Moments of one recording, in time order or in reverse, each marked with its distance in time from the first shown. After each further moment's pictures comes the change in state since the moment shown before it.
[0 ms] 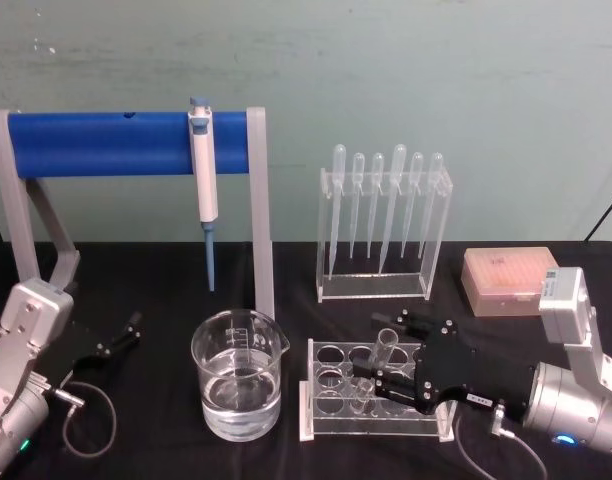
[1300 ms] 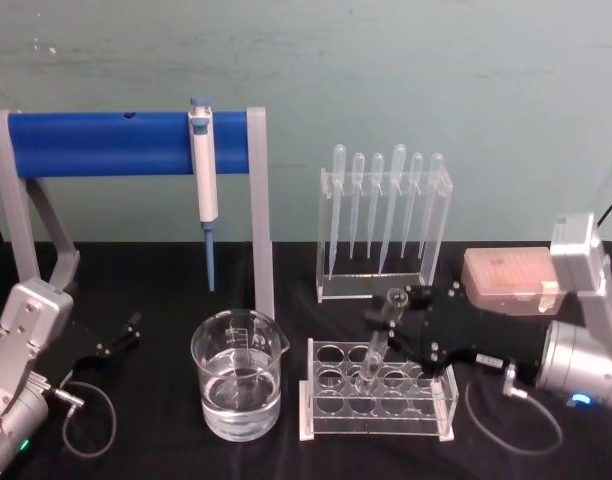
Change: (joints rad) left arm 0.000 0.000 0.000 0.000 0.000 0.000 0.000; right arm 0.042 0.046 0.017 -0.096 0.029 0.124 -0.011
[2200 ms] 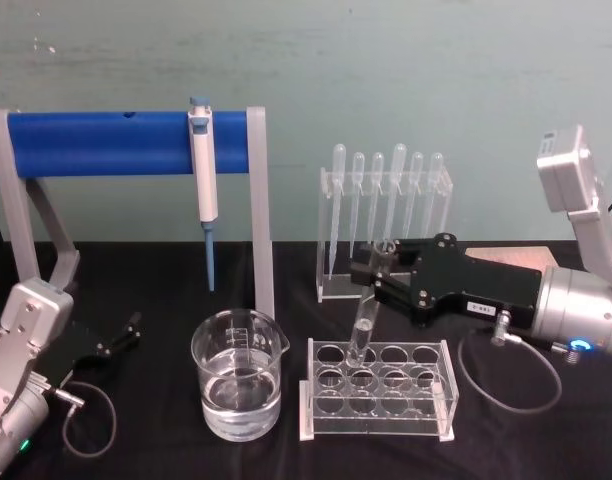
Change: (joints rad) left arm 0.000 0.000 0.000 0.000 0.000 0.000 0.000; right arm 0.107 0.045 -0.037 -0.116 0.103 0.237 -0.073
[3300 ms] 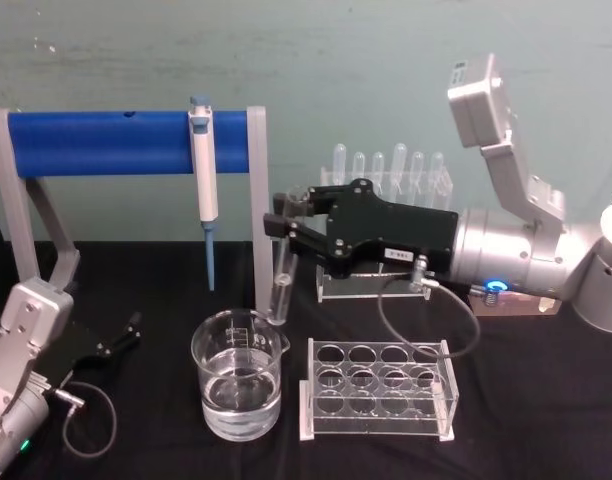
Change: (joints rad) left arm 0.000 0.000 0.000 0.000 0.000 0.000 0.000; right arm 0.206 -0.137 -0.134 0.071 -0.003 0.023 0.006
